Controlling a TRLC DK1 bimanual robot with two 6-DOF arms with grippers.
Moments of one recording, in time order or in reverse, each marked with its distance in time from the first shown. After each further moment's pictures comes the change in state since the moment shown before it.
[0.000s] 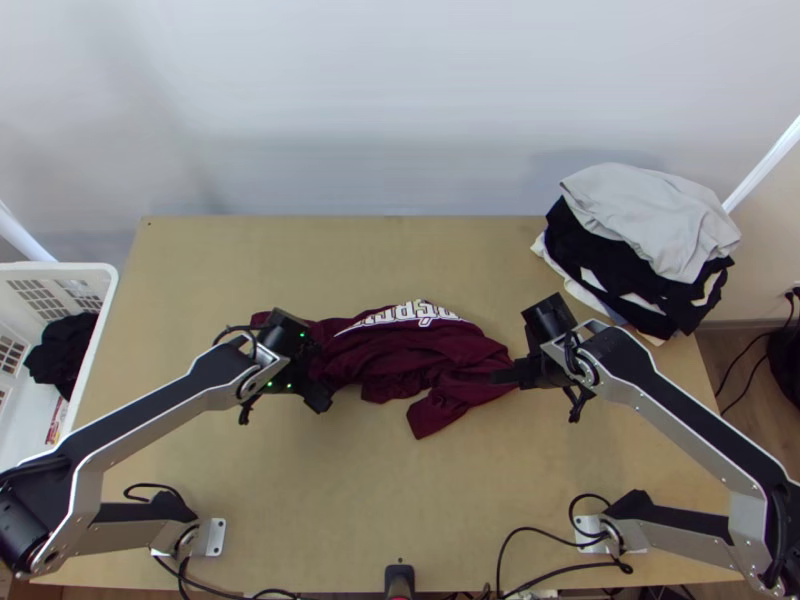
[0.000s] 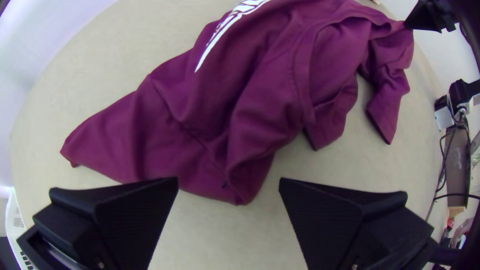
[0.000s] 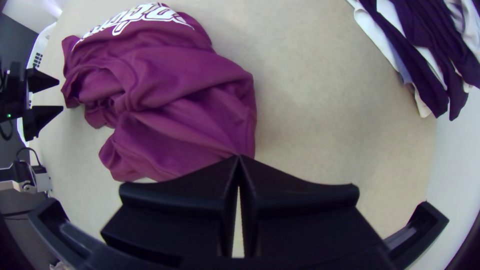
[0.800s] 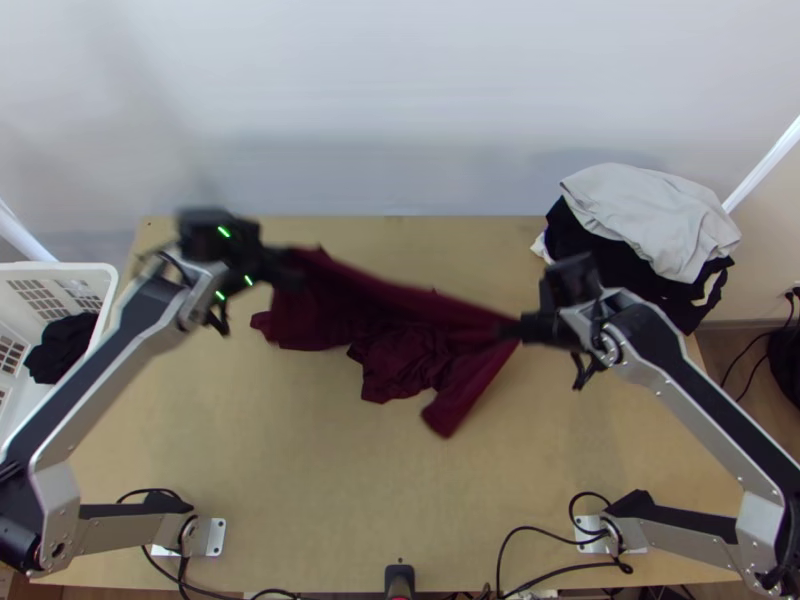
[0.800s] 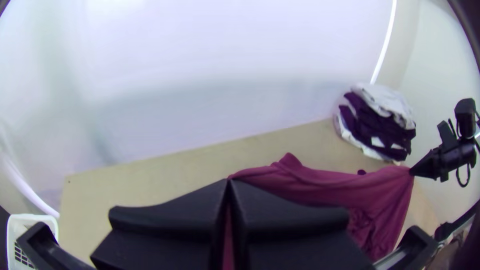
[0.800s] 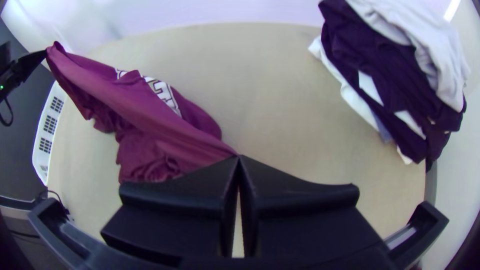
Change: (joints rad) left arm 0.269 -0.034 0.480 0.093 -0.001 -0.104; right arm -0.063 0.000 0.231 0.090 0.027 -0.016
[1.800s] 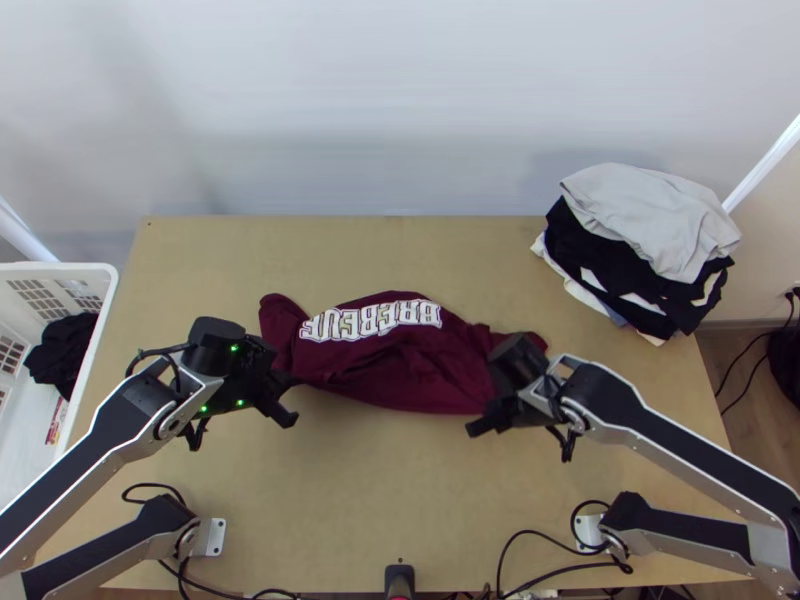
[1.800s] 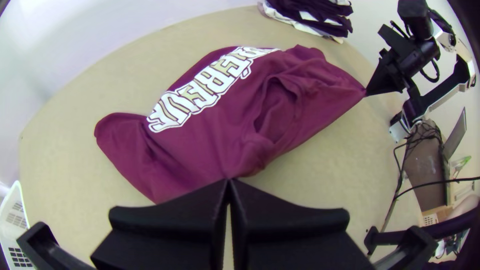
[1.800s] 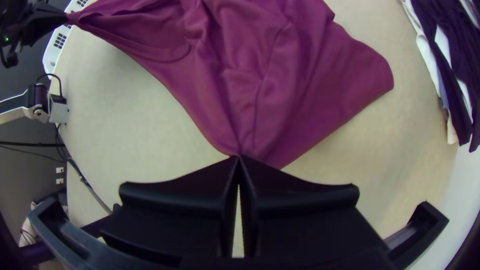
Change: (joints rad) left arm -0.212 -0.385 -0.489 -0.304 0.129 0.094; right arm 0.341 -0.084 -0.283 -0.110 -0.119 0.036
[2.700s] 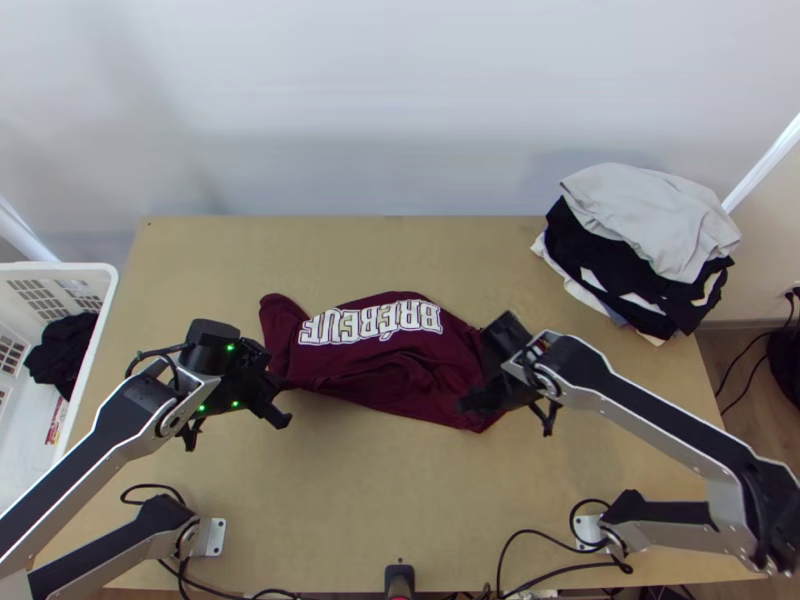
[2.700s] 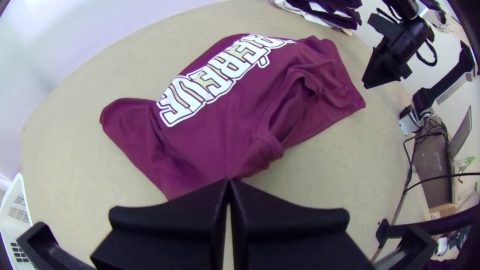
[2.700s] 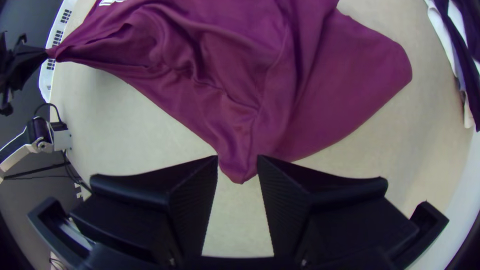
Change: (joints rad) left arm 0.051 0.000 -0.042 0.000 0.000 0.048; right arm -0.089 0.197 0.080 0.019 -0.093 0.052
